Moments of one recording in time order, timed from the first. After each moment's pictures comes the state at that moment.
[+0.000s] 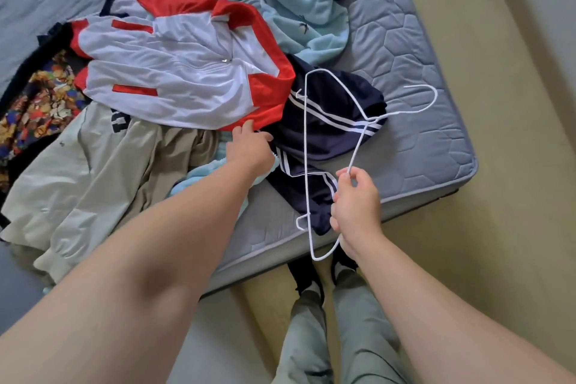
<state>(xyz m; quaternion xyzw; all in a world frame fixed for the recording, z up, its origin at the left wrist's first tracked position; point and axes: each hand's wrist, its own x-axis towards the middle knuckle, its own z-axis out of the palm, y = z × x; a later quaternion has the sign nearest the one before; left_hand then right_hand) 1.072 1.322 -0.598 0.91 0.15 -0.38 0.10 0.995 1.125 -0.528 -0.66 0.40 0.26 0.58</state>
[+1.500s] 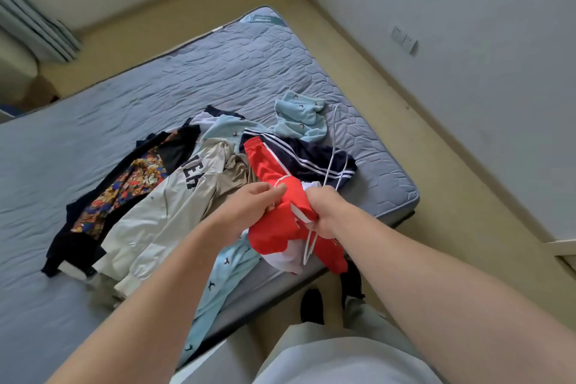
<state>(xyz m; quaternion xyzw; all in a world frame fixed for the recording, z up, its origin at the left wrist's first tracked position) 0.881 1.360 -0.223 0.75 0.16 -0.31 0.57 0.902 1.199 -0.241 -0.56 0.31 0.37 0.67</state>
